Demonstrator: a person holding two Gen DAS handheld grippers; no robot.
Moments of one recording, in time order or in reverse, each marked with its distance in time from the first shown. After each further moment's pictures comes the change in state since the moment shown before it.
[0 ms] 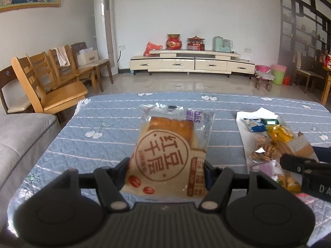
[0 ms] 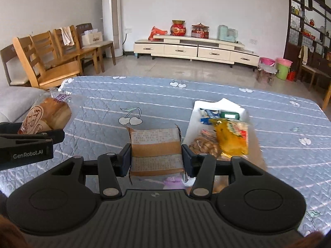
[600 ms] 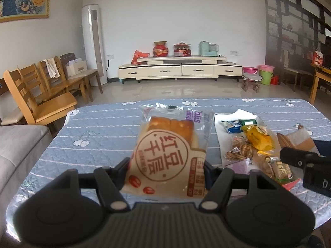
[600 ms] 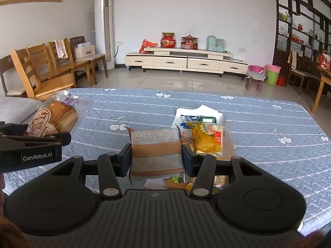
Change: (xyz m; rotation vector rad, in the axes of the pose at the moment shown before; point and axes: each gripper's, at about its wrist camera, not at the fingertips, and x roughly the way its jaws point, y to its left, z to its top) left arm -0.032 -0.037 -0.007 0.053 -0.043 -0.048; right arm -0.040 -0.030 -0.019 0.031 -0.079 -0.047
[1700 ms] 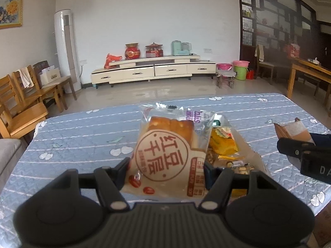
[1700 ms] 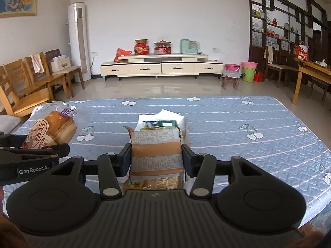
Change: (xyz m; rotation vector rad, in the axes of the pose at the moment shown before) left arm 0.015 -0.062 0.014 0.070 -0.005 -0.134; right arm -0.010 -0.020 0.000 0.095 -0.035 -0.127
